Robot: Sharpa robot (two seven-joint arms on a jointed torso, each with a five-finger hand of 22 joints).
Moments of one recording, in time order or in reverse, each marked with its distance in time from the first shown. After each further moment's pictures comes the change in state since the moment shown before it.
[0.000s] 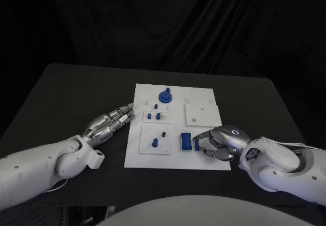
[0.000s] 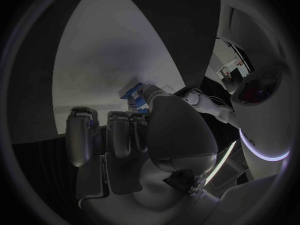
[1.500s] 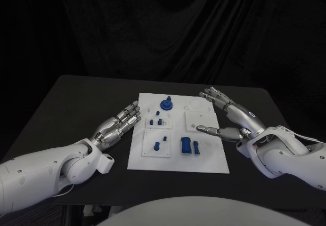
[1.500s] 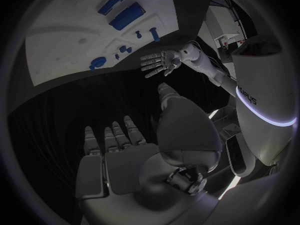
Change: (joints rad) left arm -0.008 -0.035 -0.002 0.151 -0.001 -0.194 -0.047; left_hand -0.256 -0.076 0.013 0.006 -0.071 -0.176 -0.171 -0.017 -0.025 -0.025 -0.082 0.000 -0.006 -0.002 -0.134 0.000 0.000 0.030 0.000 -0.152 0.000 -0.002; right arm 0.090 0.002 -0.001 -0.042 0.351 -0.330 0.365; right_hand -0.328 0.002 -0.201 0.003 -0.417 -0.580 -0.050 -0.067 -0.076 -1.460 0.083 -1.395 -1.183 -1.469 0.129 -1.538 -1.307 0.030 -1.454 0.203 -1.461 -1.232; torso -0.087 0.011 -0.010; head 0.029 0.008
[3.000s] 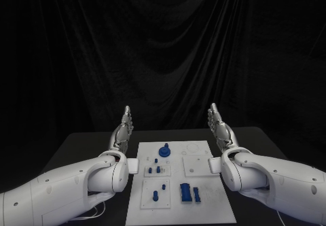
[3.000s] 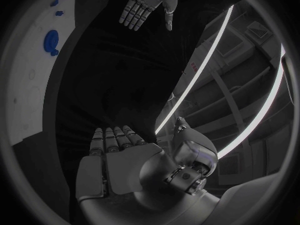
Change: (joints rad) left arm 0.047 0.148 0.204 0.062 0.253 -0.770 -0.168; left_hand -1.010 -0.202 0.142 -0.229 -0.377 -0.048 0.123 -0.006 -0.006 0.002 -0.012 0.000 0.000 -0.002 -0.012 0.000 0.000 -0.117 0.000 -0.035 0.000 0.001; right arm -0.057 0.347 0.233 -0.286 1.185 0.034 0.362; right_hand -0.863 0.105 -0.055 -0.234 -0.194 -0.210 0.004 -0.012 -0.015 -0.006 -0.038 -0.167 -0.123 0.002 -0.028 0.000 0.000 -0.030 -0.013 -0.220 -0.004 -0.074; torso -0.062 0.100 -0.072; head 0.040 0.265
